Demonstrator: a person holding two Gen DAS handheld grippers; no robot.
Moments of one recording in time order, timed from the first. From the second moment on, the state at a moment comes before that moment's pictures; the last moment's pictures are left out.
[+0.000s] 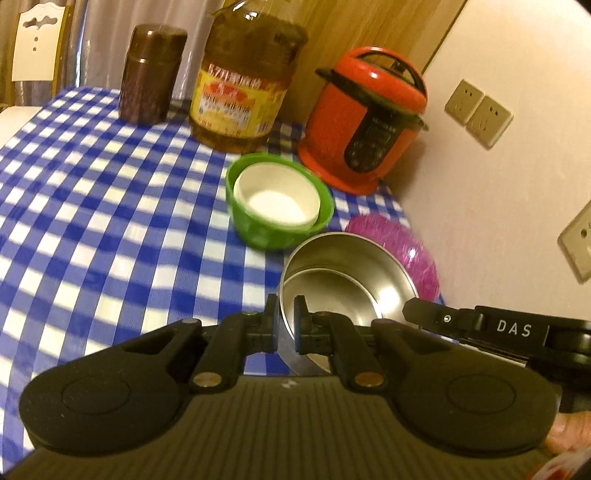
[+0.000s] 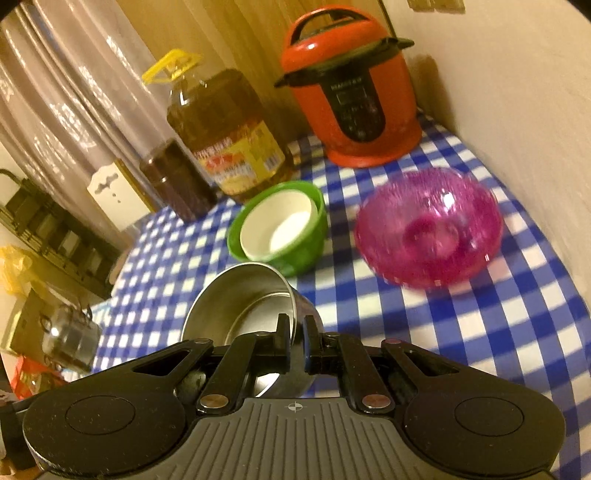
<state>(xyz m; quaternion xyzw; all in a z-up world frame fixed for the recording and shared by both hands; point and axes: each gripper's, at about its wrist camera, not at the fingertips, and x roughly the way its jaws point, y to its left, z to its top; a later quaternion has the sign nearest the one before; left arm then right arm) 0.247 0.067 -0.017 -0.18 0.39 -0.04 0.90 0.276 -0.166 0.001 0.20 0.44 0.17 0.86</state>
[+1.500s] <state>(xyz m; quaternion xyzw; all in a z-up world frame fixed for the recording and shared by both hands) 0.432 0.104 -0.046 -0.18 0.39 -0.02 0.90 0.464 -0.128 -0.045 0.19 0.44 0.19 0.86</state>
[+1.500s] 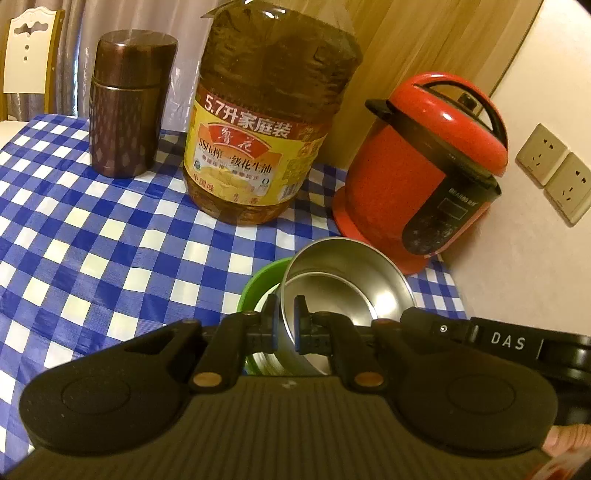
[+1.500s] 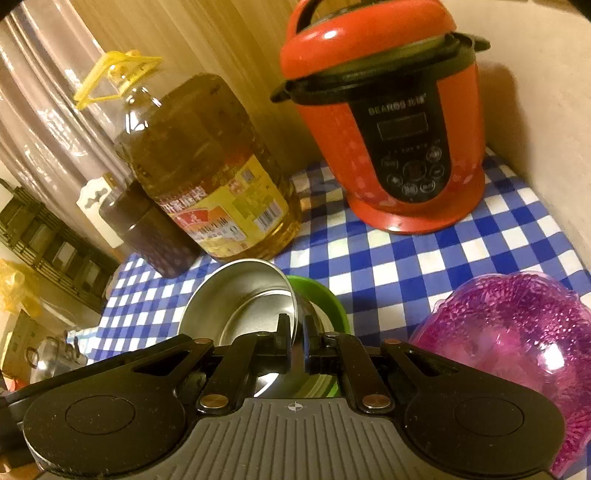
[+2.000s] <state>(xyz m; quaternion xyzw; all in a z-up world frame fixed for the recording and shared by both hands) 0.431 0.104 -0.054 -0.18 0.40 -0.02 0.90 0.465 -0.125 -0.055 0.18 0.45 0.19 0.85</state>
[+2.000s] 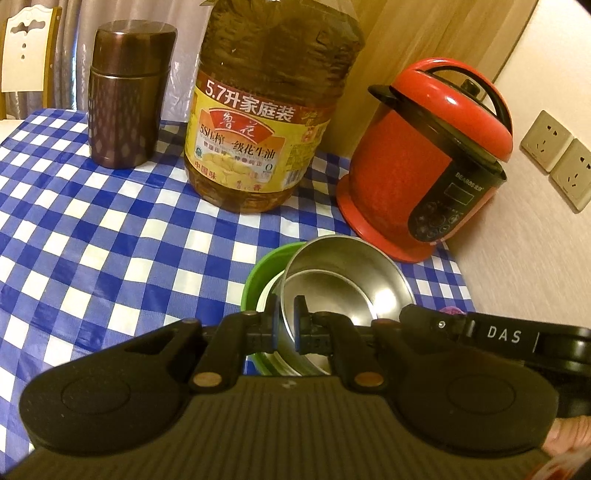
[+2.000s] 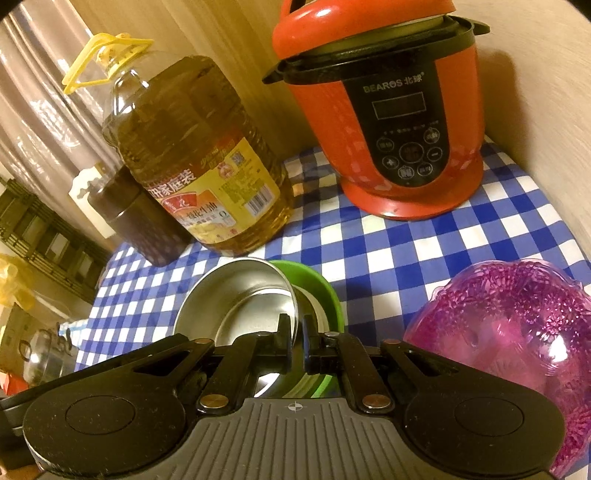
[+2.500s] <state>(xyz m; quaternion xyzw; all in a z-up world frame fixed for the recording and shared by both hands) 0.434 0.106 -0.061 -0.17 0.40 0.00 0.90 0.469 -0.130 -0.065 0.20 0.45 0.19 0.85</state>
